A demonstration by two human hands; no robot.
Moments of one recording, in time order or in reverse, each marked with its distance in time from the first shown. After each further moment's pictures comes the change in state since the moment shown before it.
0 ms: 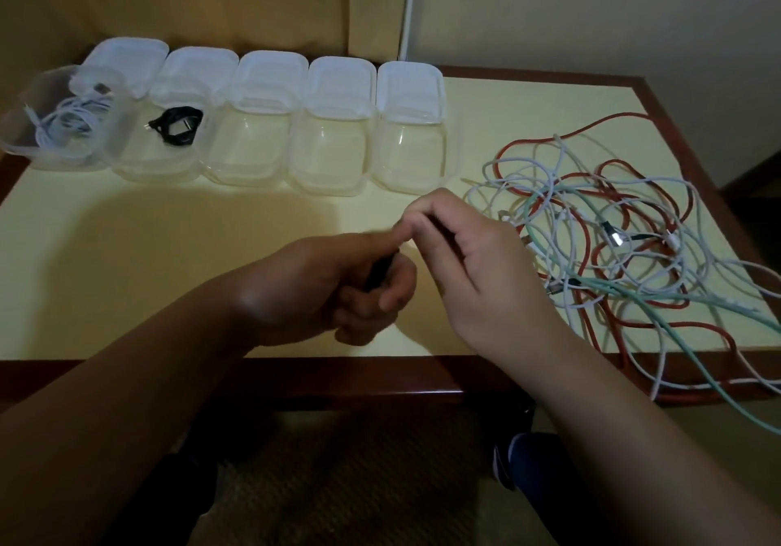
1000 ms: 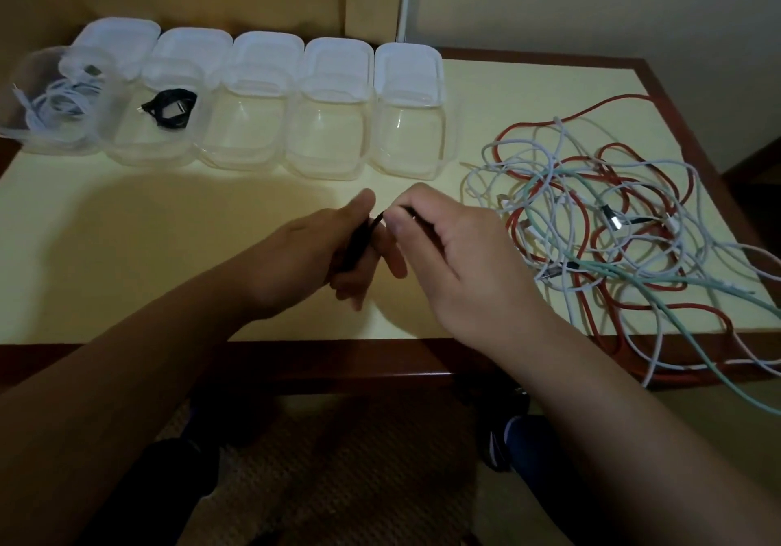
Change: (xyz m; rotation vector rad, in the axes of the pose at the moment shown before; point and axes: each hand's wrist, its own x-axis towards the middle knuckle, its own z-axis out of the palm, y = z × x) left_hand -0.001 -0.014 -0.015 0.466 0.347 0.095; right_hand -0.001 -0.006 0.009 -0.027 -0.051 0.047
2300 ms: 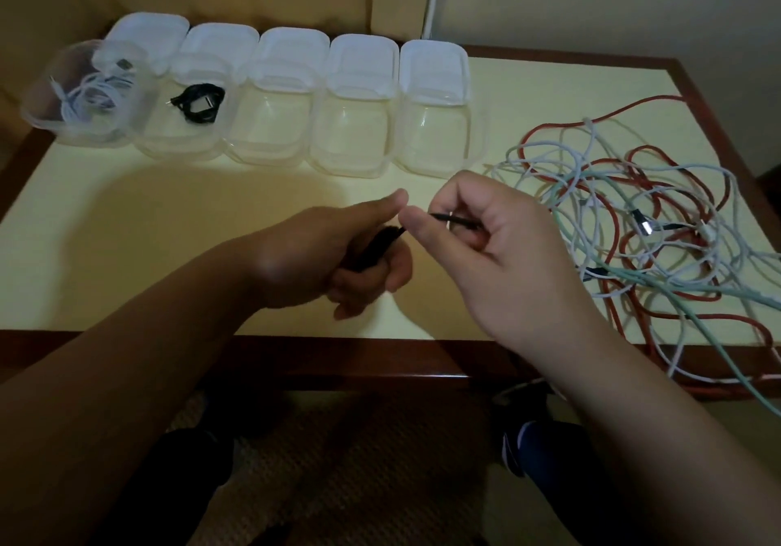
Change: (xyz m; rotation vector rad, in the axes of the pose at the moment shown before) left_hand -0.006 0.010 -0.012 -0.195 -0.184 -0.197; right_hand 0.000 -0.017 -0.005 0.208 0.051 0.099
